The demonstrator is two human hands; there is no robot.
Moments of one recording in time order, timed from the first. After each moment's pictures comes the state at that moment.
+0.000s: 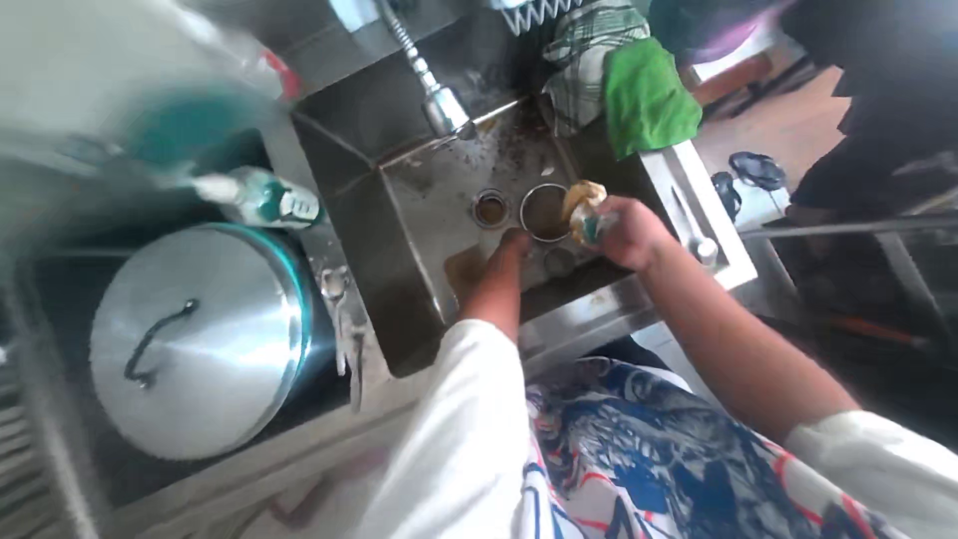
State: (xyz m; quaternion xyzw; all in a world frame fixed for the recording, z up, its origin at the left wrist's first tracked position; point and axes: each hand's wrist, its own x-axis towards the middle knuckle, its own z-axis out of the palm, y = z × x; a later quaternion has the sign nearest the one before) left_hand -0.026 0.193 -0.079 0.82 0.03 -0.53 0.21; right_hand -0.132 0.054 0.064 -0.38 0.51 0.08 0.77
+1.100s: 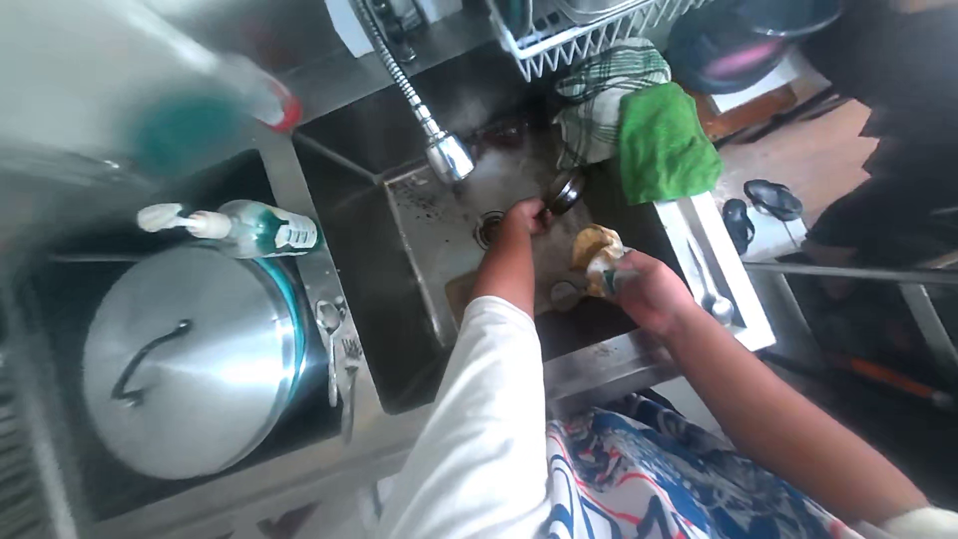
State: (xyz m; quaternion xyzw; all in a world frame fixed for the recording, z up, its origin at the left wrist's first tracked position) left_hand 0.073 0.117 -0.081 0.57 0.34 -0.57 0.49; right_hand -0.137 0.045 0.070 -0.37 0.50 0.07 0.78
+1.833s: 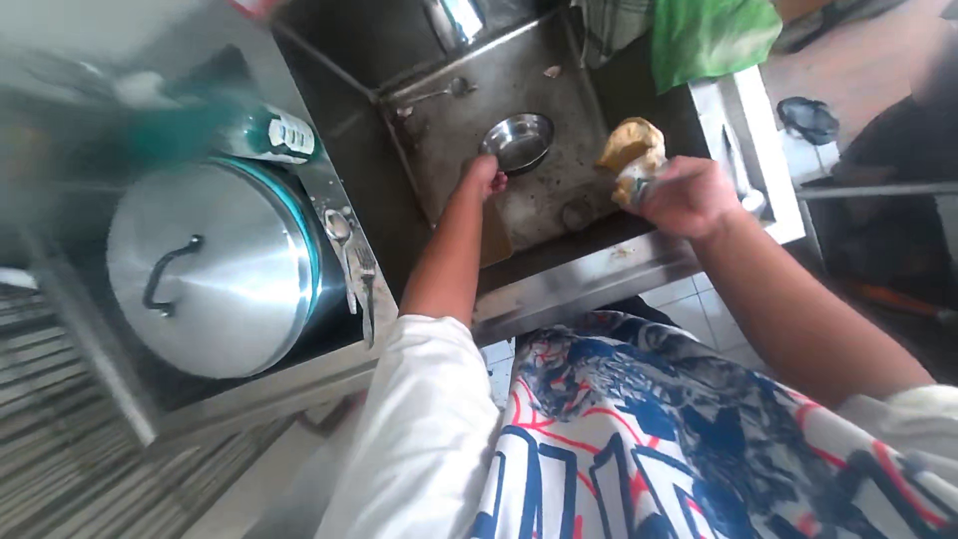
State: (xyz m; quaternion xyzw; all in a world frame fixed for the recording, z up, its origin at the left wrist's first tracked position) left_hand 0.032 0.252 -0.053 0.76 0.24 -0.45 0.40; right_hand -0.175 0.036 0.043 -0.31 0.43 0.04 0.85
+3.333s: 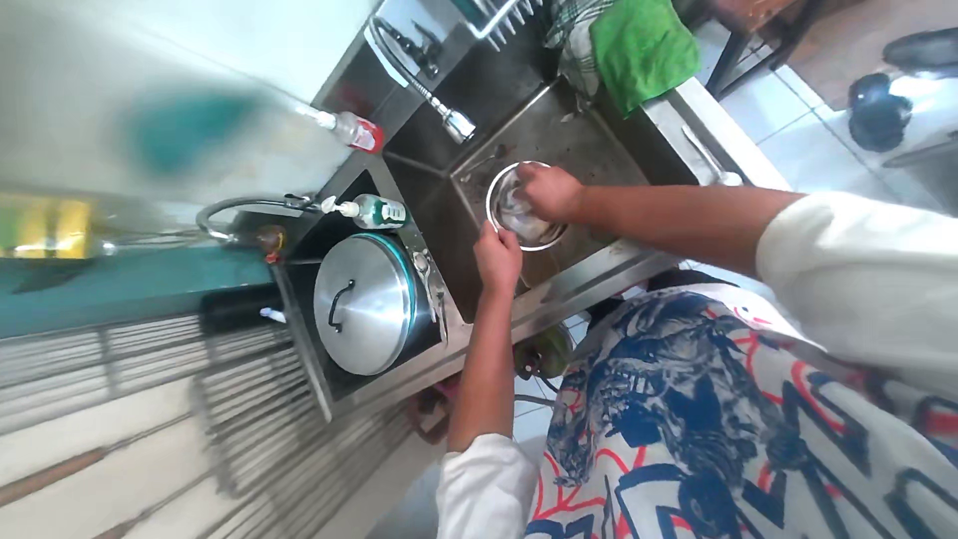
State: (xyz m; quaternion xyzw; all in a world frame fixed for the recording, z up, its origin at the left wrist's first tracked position) left_hand -0.102 0.274 0.124 0.97 -0.07 -0.12 0.18; right_hand -0.113 0.103 0.121 -0.92 -0.13 0.00 0.36
